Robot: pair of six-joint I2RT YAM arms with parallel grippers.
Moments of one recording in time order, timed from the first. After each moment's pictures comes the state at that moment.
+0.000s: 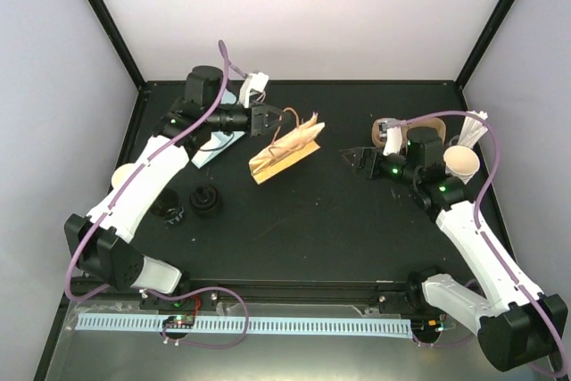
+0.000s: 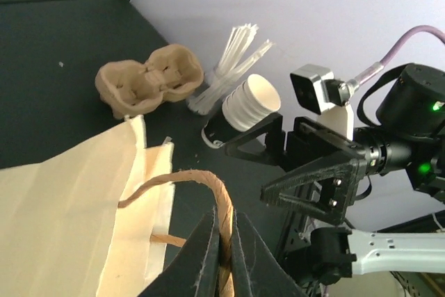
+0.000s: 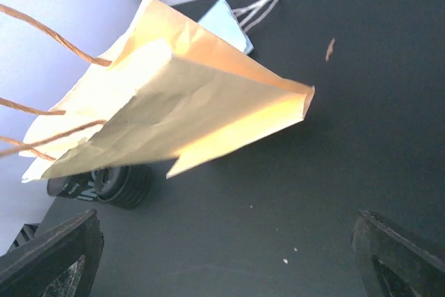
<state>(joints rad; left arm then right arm) -0.41 1.41 1.38 -0.41 0.83 -0.37 0.31 0.98 0.84 -0.37 -0.46 0.41</state>
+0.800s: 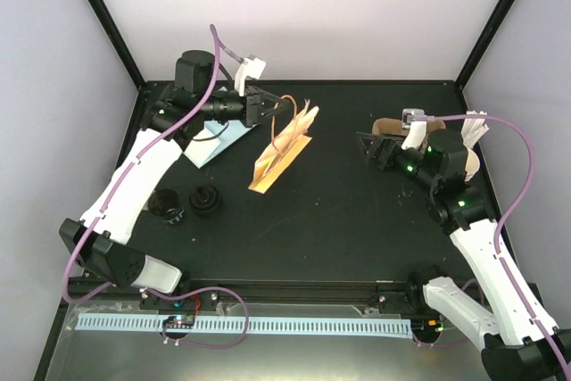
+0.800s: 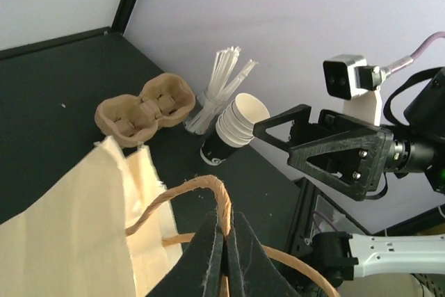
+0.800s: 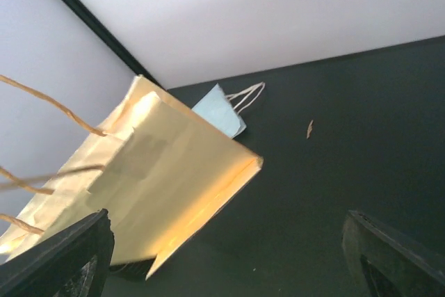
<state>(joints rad) -0.41 1.44 1.61 -0.55 0.84 -0.29 0.31 0.84 0.92 -0.37 -0.29 0.49</state>
